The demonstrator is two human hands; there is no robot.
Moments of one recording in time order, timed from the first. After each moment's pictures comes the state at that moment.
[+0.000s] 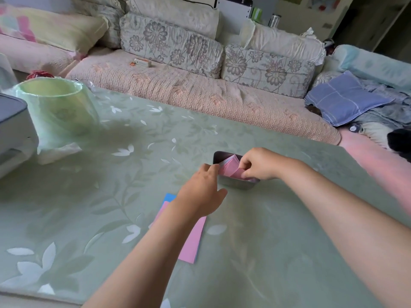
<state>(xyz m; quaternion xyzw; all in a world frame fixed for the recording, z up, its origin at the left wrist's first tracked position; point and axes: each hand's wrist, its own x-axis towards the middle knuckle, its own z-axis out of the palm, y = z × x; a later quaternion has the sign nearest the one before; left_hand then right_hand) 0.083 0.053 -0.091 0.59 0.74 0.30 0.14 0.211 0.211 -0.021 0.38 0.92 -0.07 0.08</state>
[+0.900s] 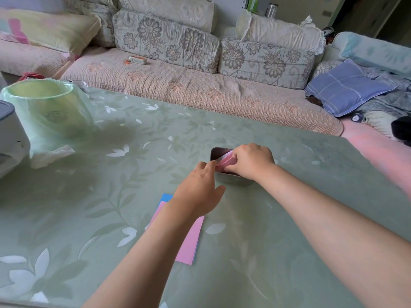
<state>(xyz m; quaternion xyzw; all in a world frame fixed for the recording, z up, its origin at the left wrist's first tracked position) 0.084 0.056 -0.094 0.59 0.74 0.30 0.13 0.187 0.217 -0.064 0.44 0.89 0.13 -0.02</state>
